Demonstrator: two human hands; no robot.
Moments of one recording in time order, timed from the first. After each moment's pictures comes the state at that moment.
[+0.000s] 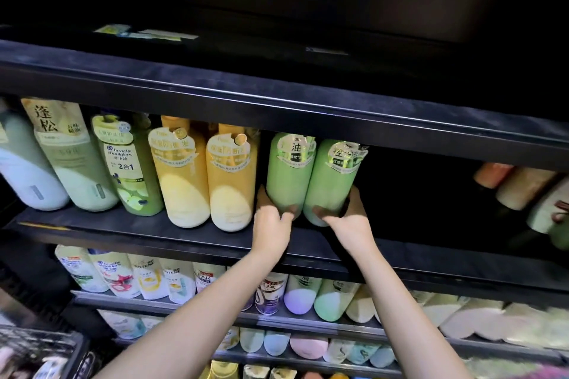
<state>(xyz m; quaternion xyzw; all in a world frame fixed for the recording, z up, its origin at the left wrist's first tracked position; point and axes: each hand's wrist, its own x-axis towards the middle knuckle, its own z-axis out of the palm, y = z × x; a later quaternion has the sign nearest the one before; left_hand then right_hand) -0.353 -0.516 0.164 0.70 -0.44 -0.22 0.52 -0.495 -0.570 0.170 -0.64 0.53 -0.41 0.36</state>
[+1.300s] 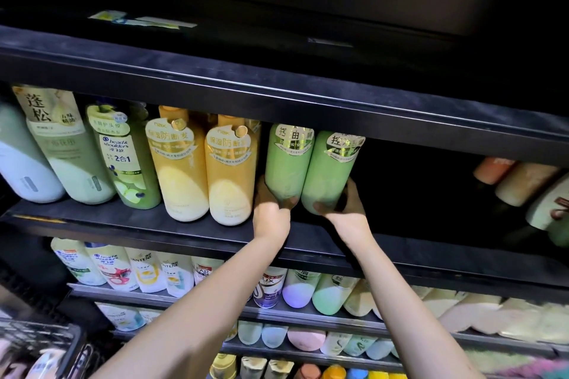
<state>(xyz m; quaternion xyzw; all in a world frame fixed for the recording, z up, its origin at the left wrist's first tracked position) -0.355 -0.527 0.162 0.73 -0.38 -0.26 0.51 -0.492 -0.584 0.159 -0.62 0.45 -0.46 0.44</state>
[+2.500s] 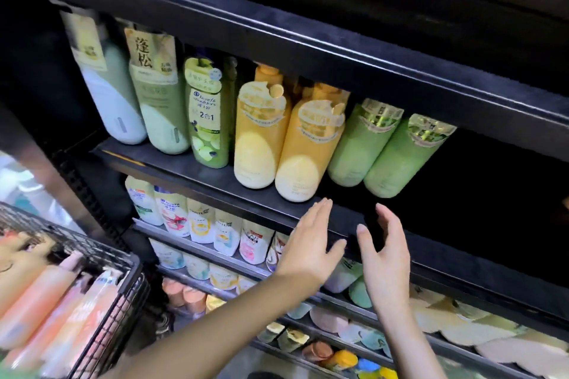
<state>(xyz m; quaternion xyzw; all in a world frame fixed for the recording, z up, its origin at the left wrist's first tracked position) -0.336 -0.434 0.145 0.68 -0.58 -0.22 0.39 -0.459 -0.479 0.151 -0.70 0.51 -0.41 0.28</state>
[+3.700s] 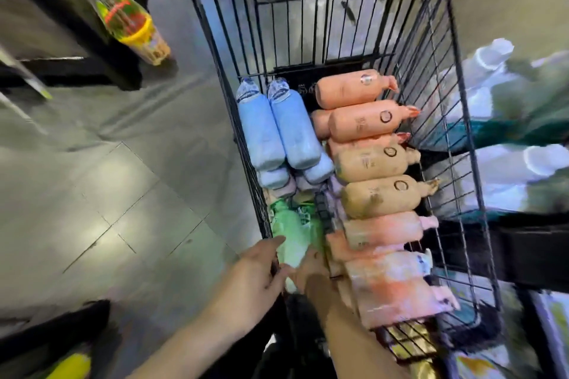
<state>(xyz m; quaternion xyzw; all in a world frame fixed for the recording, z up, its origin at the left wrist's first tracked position) -0.018 0.054 -0.034 0.90 0.04 -0.24 0.37 0.001 -0.082 -0.183 -0.86 0.12 0.45 0.22</state>
